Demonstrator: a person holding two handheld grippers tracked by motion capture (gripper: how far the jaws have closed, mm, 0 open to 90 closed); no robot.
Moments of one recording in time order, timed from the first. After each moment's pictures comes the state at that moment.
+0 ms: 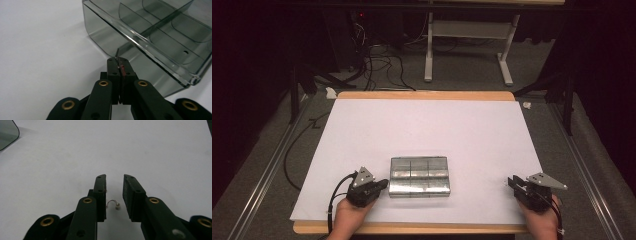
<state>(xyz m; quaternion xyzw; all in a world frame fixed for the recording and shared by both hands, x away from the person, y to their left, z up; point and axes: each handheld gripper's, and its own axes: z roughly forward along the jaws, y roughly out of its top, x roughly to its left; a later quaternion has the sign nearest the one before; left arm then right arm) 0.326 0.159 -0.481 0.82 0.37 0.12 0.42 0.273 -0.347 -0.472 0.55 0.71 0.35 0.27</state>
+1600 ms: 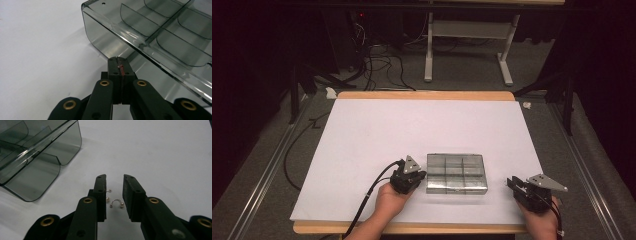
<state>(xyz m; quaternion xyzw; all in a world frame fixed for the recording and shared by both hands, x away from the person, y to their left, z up) 0.356 0.037 -0.479 0.84 0.33 0.10 0.42 0.269 -0.345 -0.473 0.54 0.71 0.37 0.26</state>
